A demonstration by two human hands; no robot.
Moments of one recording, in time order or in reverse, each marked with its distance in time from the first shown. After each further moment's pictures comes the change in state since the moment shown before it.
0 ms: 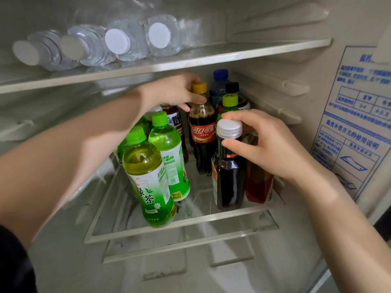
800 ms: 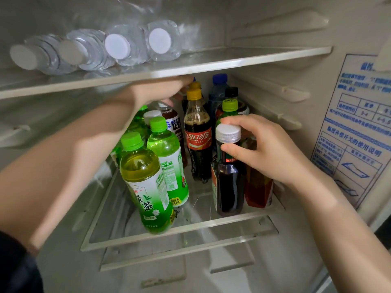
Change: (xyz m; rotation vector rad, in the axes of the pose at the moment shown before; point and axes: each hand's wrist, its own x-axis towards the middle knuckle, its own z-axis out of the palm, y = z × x) left_hand -0.006 -0.009 -0.020 -0.073 0.157 -0.148; right_hand 0.005 0.000 0.003 -0.020 -0.006 0.004
